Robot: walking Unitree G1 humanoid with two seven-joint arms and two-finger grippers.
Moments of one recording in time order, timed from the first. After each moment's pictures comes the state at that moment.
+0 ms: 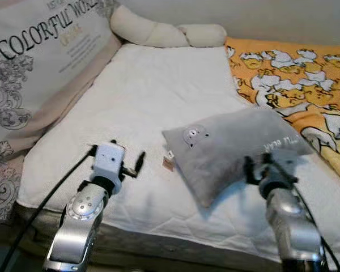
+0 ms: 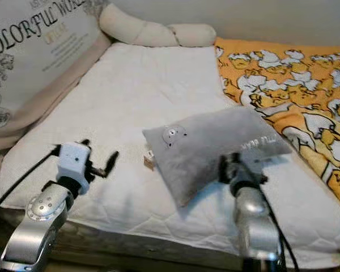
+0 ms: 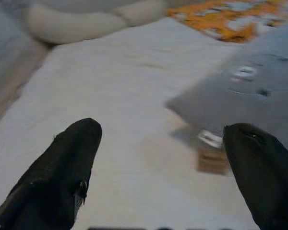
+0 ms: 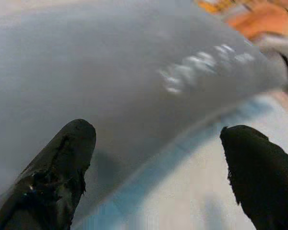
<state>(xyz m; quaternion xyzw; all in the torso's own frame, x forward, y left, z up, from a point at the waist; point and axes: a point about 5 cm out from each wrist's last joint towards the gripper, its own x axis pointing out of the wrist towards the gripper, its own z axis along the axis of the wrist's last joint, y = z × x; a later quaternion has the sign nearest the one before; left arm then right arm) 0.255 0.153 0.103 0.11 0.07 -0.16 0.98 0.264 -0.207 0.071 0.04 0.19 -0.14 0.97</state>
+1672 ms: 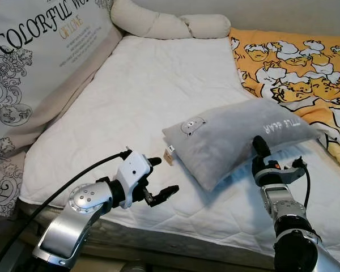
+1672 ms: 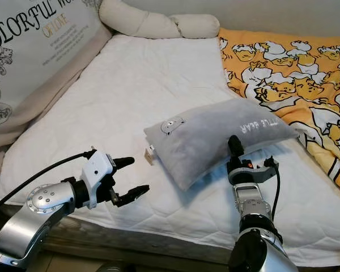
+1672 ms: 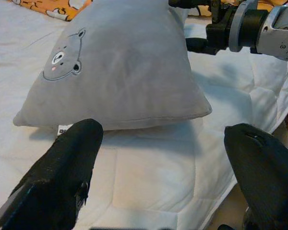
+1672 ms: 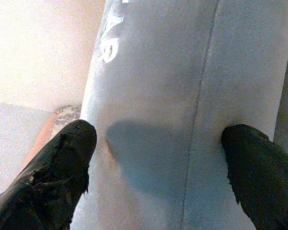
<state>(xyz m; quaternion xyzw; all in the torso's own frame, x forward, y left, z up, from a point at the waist) 0.241 0.127 0.113 0.12 0.11 -0.46 0.87 0.307 -0.222 0.032 0.60 0.03 -0.06 0.79</state>
